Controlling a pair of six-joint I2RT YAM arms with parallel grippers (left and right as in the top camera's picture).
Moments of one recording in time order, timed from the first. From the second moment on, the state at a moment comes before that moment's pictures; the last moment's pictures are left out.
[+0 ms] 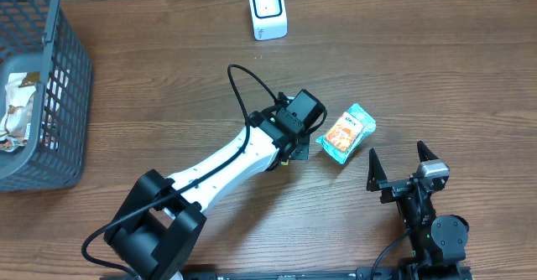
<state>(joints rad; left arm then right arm) -0.75 1.82 1.27 -0.69 -0.10 -0.62 0.09 0.01 0.02 -0.03 -0.08 0.05</state>
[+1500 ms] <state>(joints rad) -0.75 1.95 1.20 -0.48 -0.09 -0.67 0.09 0.01 0.02 -0.03 -0.08 0.05</state>
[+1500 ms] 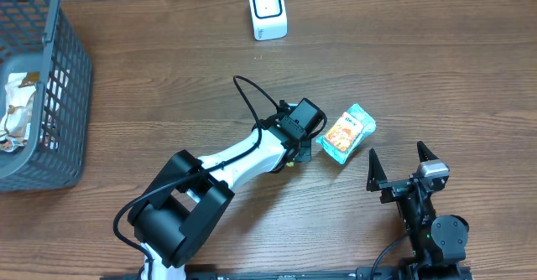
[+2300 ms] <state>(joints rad) -0.75 1.95 1.21 -0.48 -0.09 -0.63 0.09 0.01 0.02 -0.03 -0.08 0.06</state>
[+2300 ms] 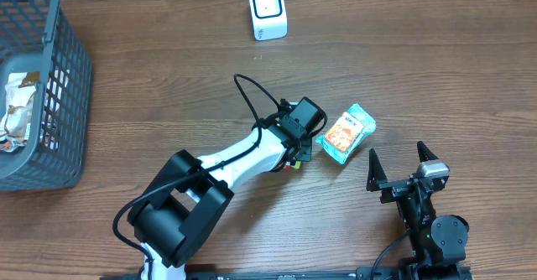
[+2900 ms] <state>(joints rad) -0.54 1.78 1.74 -0.87 -0.33 -0.24 0.09 0.01 0.02 -0.03 -0.08 0.06</state>
